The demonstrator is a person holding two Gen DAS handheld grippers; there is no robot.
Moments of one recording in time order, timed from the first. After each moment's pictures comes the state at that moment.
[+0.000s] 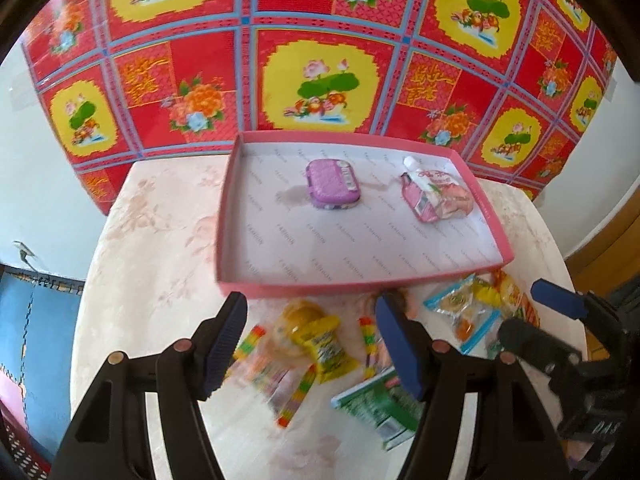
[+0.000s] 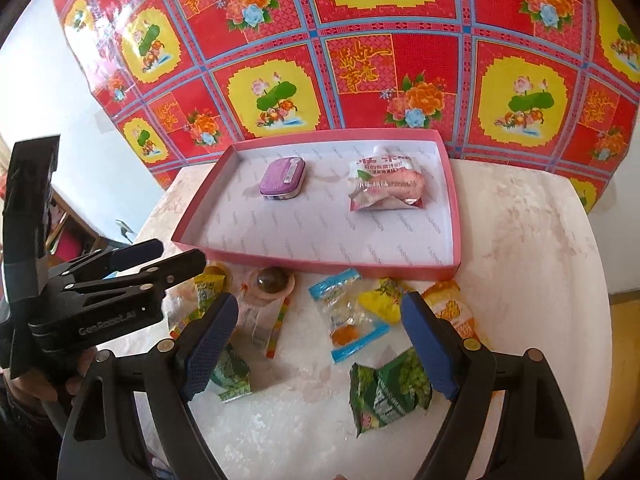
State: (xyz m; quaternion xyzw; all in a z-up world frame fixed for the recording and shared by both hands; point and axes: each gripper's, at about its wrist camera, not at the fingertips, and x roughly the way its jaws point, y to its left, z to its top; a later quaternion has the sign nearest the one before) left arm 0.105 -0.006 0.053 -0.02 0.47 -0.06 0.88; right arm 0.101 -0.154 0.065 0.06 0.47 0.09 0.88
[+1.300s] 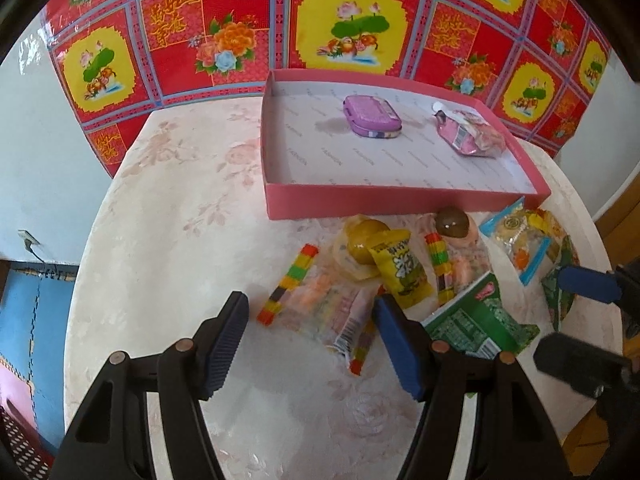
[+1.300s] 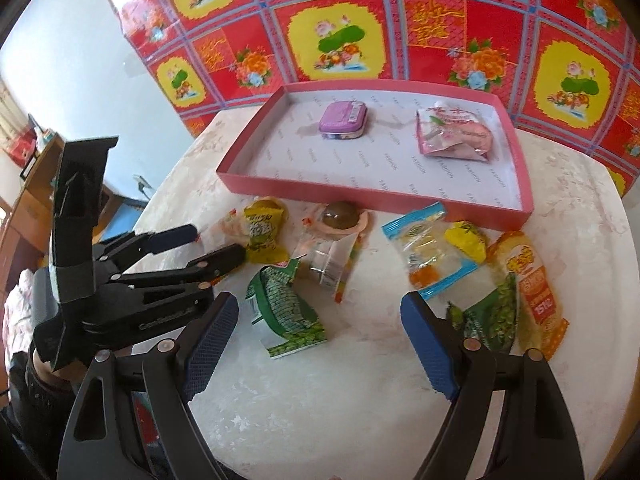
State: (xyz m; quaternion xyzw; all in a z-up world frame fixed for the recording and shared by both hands) left arm 0.080 0.022 0.002 0.00 0.49 -0.05 0.87; right arm 0.079 -0.100 0.042 0.02 0.52 0.14 0.84
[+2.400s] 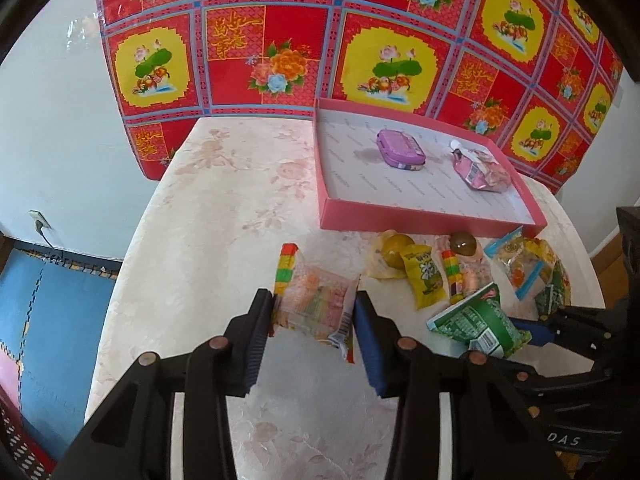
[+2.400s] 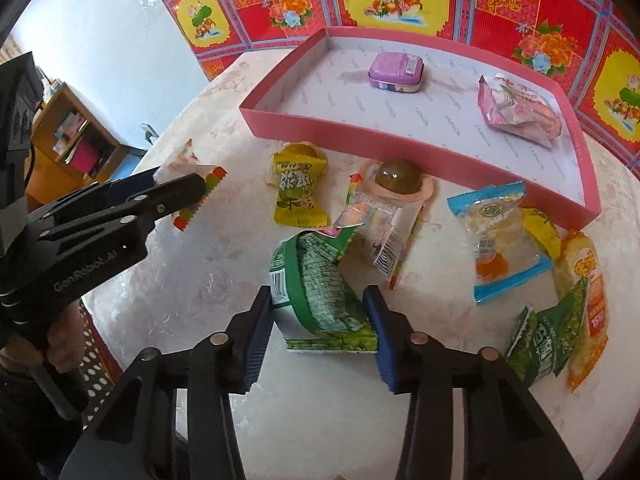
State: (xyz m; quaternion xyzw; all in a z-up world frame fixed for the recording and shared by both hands) left arm 0.054 0.056 0.022 -0.04 0.45 -0.03 0.89; right arm 0.088 -0.066 0.007 -0.02 0.56 0.18 0.81
